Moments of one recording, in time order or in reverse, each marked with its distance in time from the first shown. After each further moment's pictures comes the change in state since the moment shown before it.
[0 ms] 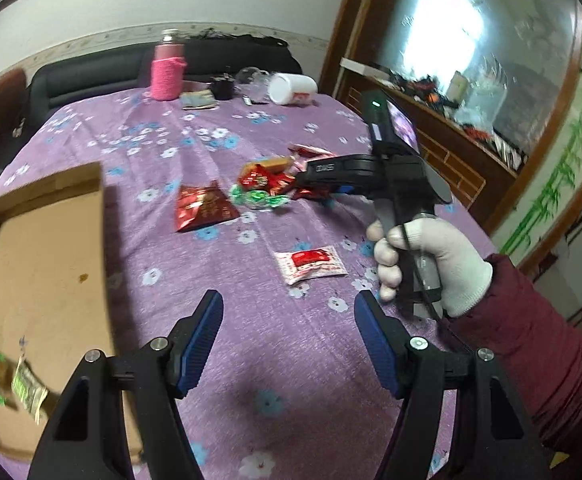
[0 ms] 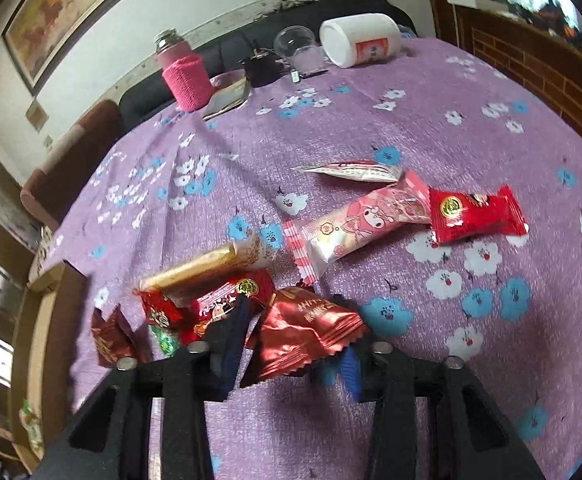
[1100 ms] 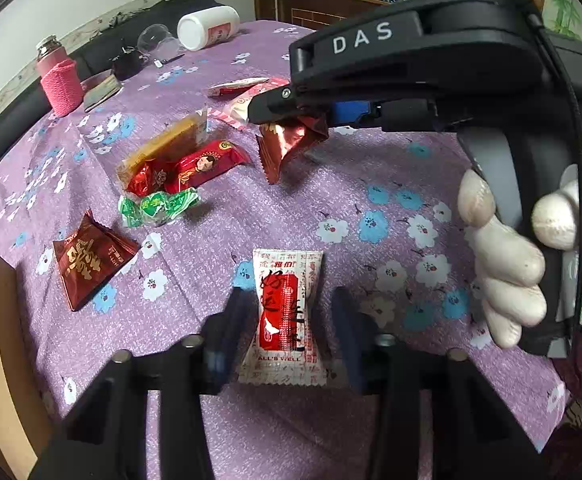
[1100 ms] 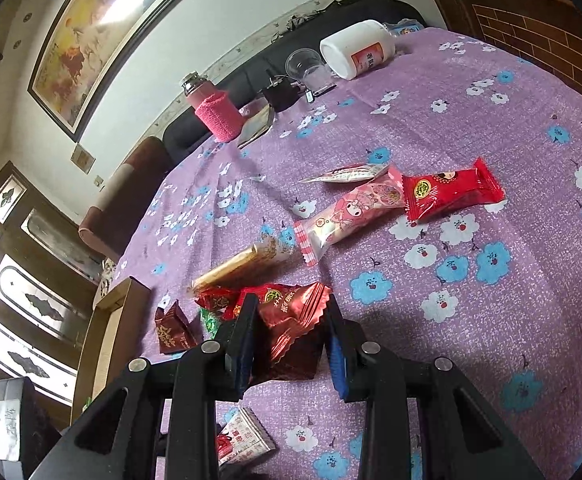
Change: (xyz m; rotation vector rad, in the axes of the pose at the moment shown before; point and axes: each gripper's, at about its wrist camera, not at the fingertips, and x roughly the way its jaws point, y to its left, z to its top) left arm 0.132 -0.045 0.026 0.313 0.233 0.033; right arm -0.042 -0.043 -0.016 0.132 -0.056 0.254
